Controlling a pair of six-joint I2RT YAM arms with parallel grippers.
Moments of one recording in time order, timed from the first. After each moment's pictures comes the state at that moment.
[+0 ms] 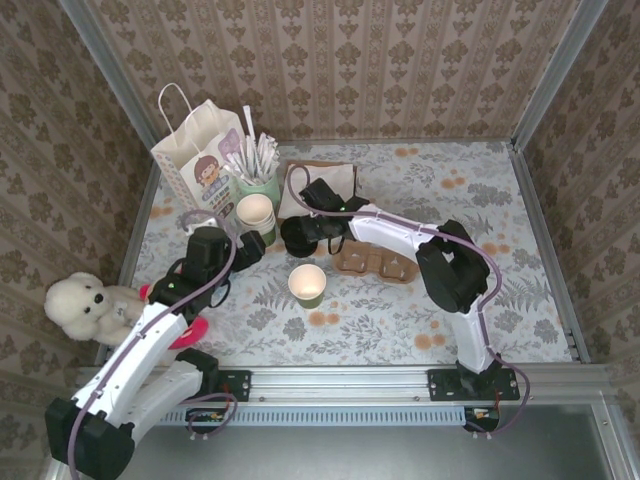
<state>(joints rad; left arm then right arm) -0.43 0.83 0.67 -0.48 -0.12 -0.70 0.73 2.05 1.58 -0.46 0.08 0.39</state>
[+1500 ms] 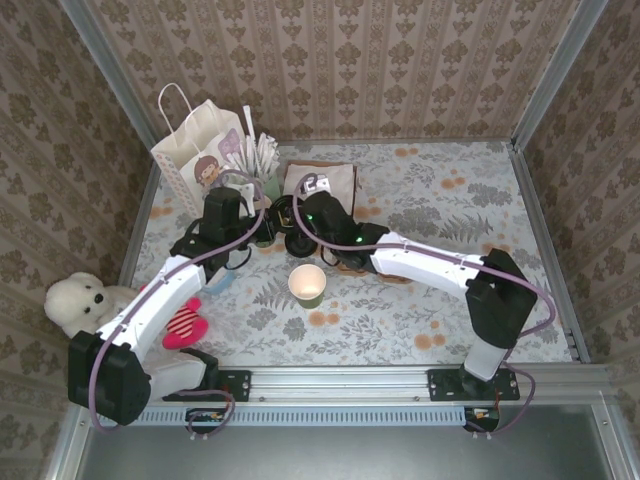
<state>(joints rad) -0.43 1.17 0.89 -0.29 0.24 -0.48 0.86 1.71 1.30 -0.06 0.33 0.41</state>
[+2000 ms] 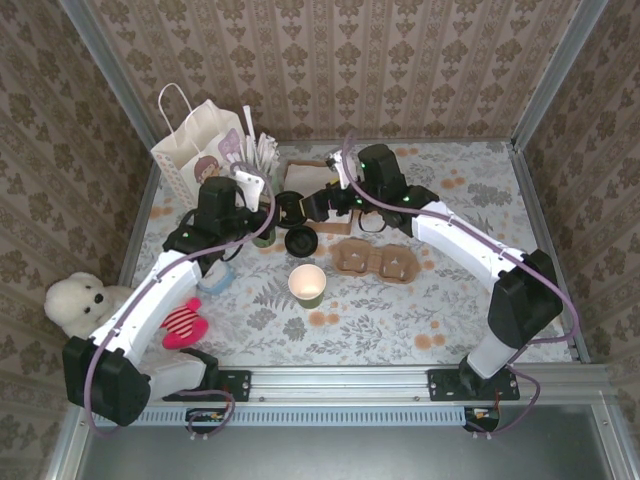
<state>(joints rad) -0.44 1.17 1.01 -0.39 0.26 -0.08 0.58 1.64 1.39 -0.23 -0.44 0.15</state>
